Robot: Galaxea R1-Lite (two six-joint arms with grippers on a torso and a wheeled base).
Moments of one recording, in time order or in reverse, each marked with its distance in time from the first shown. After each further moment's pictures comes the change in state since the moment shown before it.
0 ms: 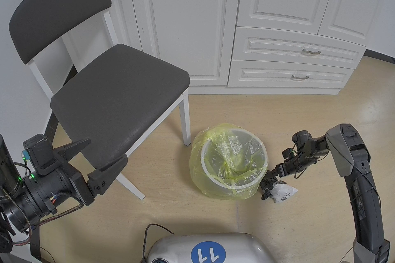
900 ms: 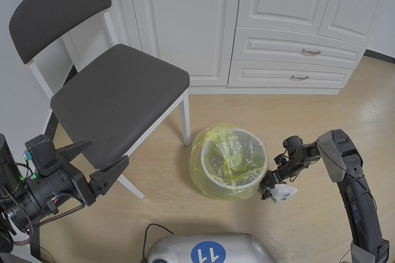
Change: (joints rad) left arm 0.000 0.011 0.000 0.000 0.000 0.000; right arm 0.053 0.061 -0.032 -0.036 -0.165 -0.098
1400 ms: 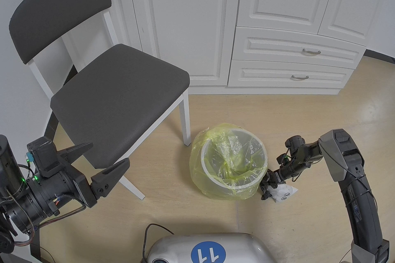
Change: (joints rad) left arm 0.000 0.007 0.007 0.001 0.000 -0.002; right arm -0.012 -0.003 0.000 0.013 0.001 0.007
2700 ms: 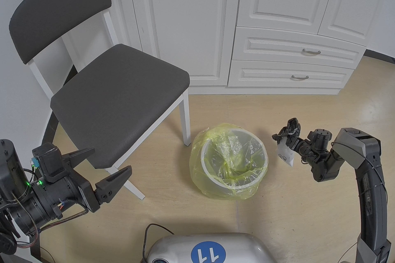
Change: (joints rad) left arm 0.001 0.021 0.023 -0.002 0.001 0.031; right arm -0.075 -0.194 0.681 -1.423 -0.140 0.776
